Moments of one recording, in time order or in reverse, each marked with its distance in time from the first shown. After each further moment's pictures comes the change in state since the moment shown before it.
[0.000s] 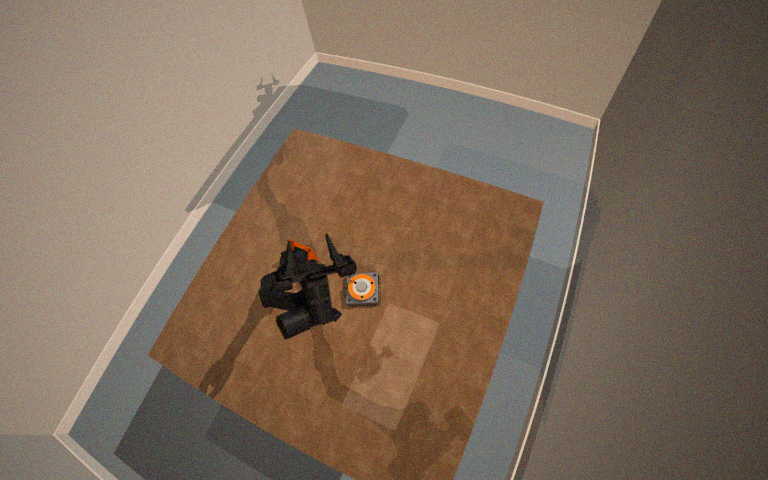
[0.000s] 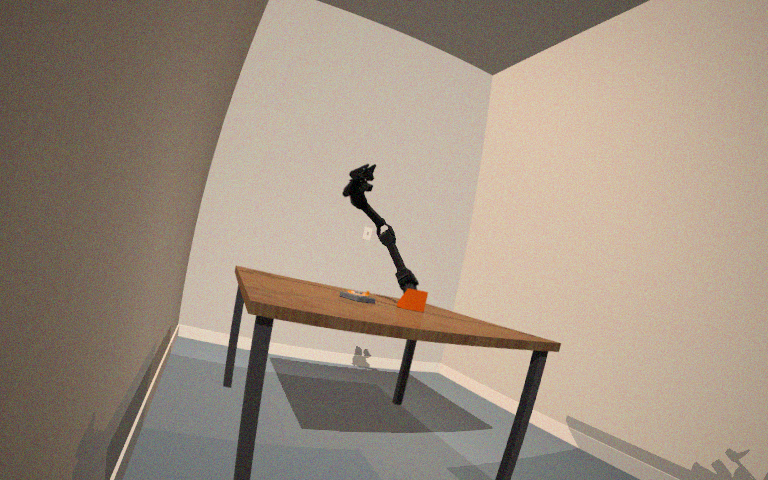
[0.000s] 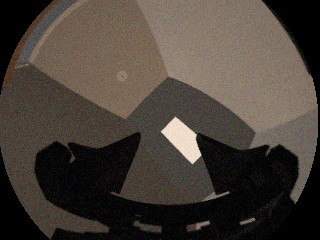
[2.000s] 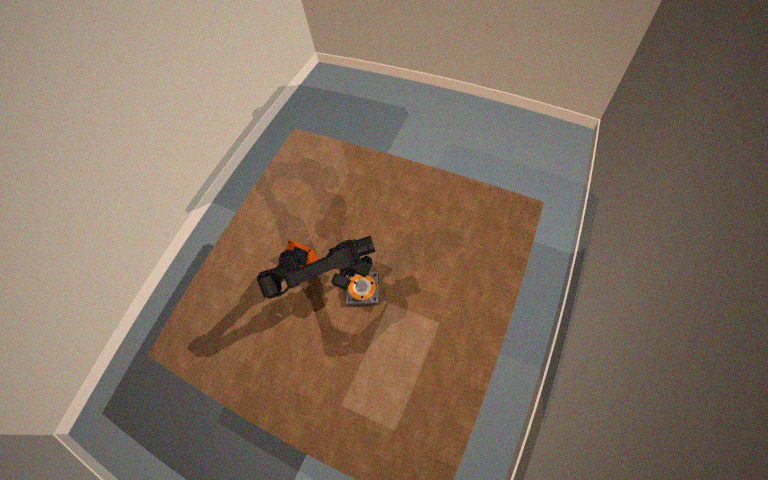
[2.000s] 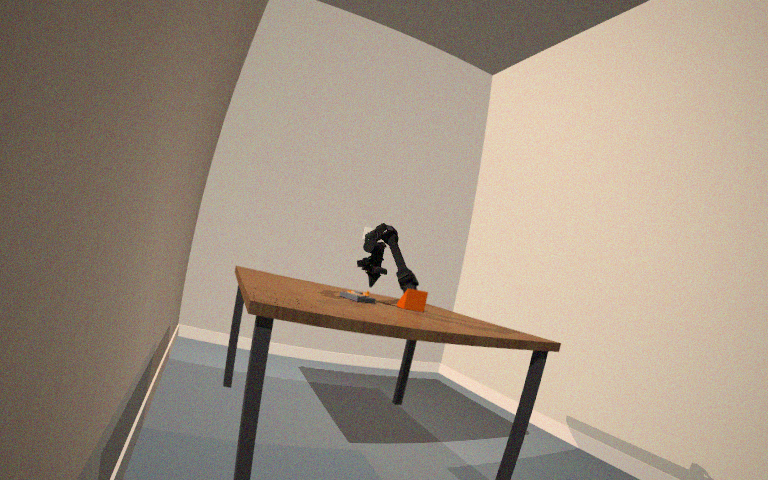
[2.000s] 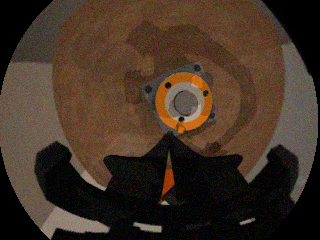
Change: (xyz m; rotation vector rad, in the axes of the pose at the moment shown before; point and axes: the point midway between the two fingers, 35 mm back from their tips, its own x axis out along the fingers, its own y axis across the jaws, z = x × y) arm -0.284 0.214 0.458 -0.709 -2.387 -0.842
